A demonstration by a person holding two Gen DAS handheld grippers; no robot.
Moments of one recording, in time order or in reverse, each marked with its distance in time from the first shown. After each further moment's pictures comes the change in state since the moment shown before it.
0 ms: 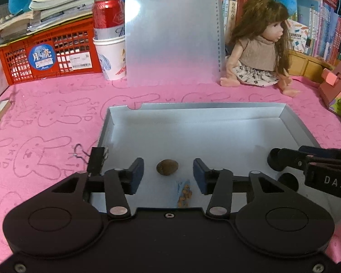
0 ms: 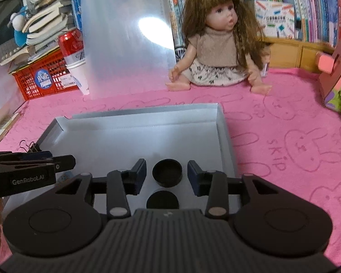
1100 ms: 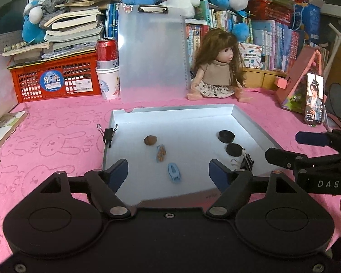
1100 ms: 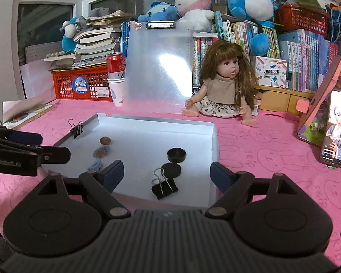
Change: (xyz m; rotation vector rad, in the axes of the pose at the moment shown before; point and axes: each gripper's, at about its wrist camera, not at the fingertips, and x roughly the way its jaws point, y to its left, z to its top) left arm -0.137 -0.006 -0.086 0.066 -0.190 -0.083; right arm -0.116 0.010 -0.068 -0.184 -0.217 0.028
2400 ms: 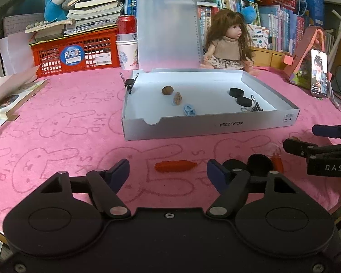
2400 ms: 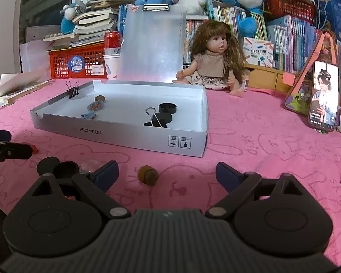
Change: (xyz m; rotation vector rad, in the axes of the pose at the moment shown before) left arm -0.029 0.007 -0.092 -0.021 0.029 0.066; right arm -0.019 0.001 -0.078 -0.021 0.013 -0.047
